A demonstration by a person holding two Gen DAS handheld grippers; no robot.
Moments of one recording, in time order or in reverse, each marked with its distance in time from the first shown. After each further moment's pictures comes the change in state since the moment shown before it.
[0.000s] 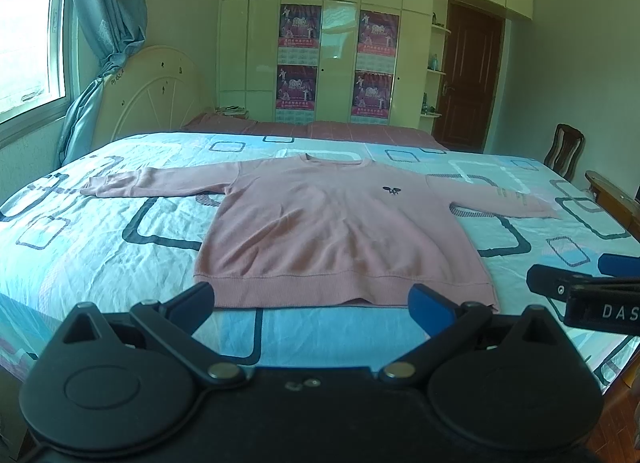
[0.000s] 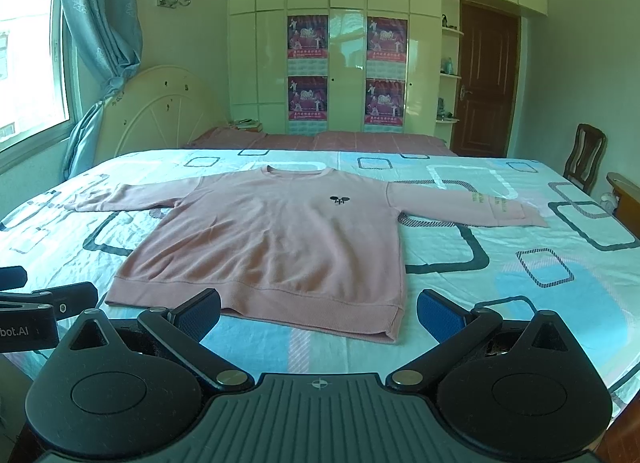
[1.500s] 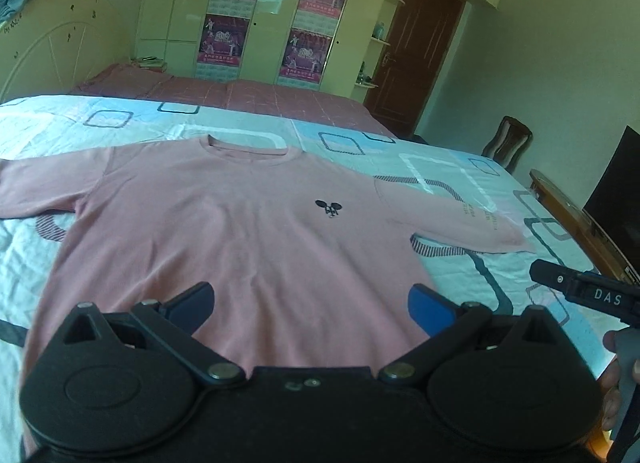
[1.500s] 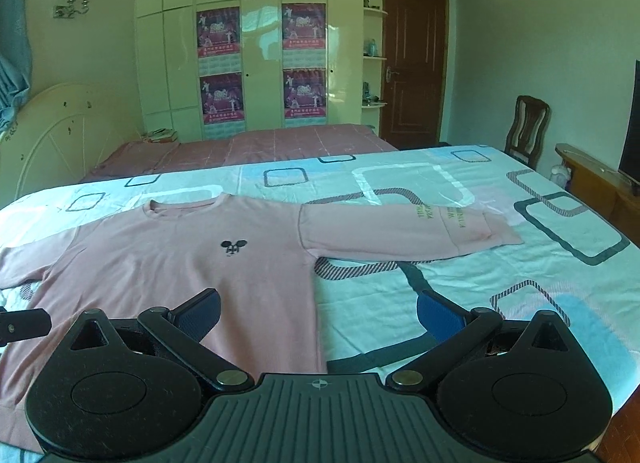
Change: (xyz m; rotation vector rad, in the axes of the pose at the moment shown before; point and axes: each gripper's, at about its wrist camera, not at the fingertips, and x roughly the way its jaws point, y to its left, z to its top) left arm 0.246 -0.034 0.106 -0.062 0.134 -0.281; right arm 0.199 -0.126 0.096 0.151 0.026 -0.210
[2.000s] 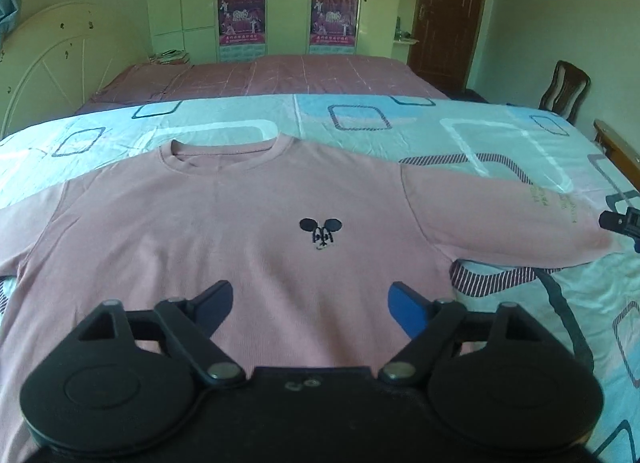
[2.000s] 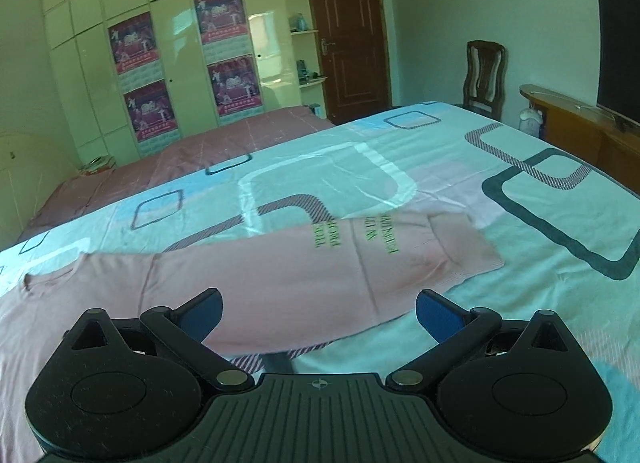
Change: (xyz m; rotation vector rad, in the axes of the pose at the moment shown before) left arm 0.169 -0.088 0.054 0.105 0.129 0.217; right arm 0.196 -0.196 0.064 0.224 0.047 -0.078
